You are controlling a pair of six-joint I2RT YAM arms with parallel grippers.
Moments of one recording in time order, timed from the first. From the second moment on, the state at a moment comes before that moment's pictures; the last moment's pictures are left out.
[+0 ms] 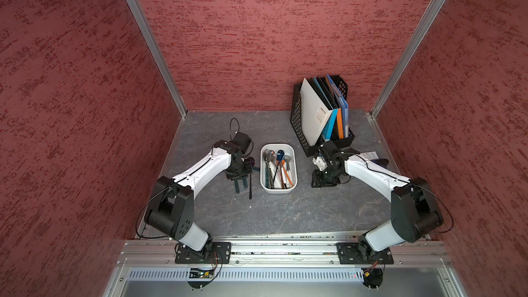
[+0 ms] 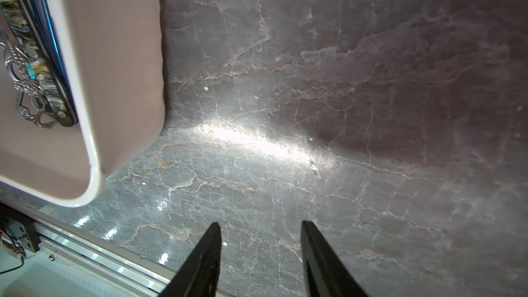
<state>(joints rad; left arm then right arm) -0.45 1.55 1.20 -1.00 0.08 -0.63 0.40 1.54 1.02 -0.89 -0.25 0.26</state>
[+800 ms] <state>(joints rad) -0.66 1.96 1.53 -0.99 0.18 -0.61 0.40 1.52 0.99 -0.87 -0.25 0.29</state>
